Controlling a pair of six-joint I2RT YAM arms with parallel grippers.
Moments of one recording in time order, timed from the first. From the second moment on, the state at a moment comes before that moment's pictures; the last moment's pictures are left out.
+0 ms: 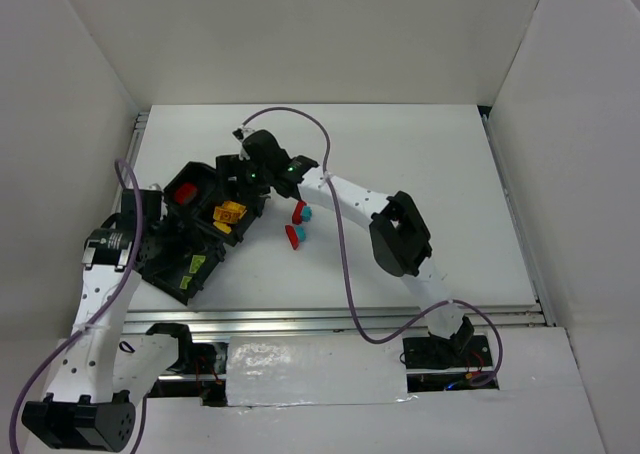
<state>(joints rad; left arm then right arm) -0.02 0.87 1.01 -1.15 -0.04 -0.50 0.86 2.27 2.03 -0.31 -0.22 0.58</state>
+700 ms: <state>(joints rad) -0.02 0.98 1.04 -1.07 0.05 -0.42 0.82 1.74 1.29 -0.52 0.14 0.47</state>
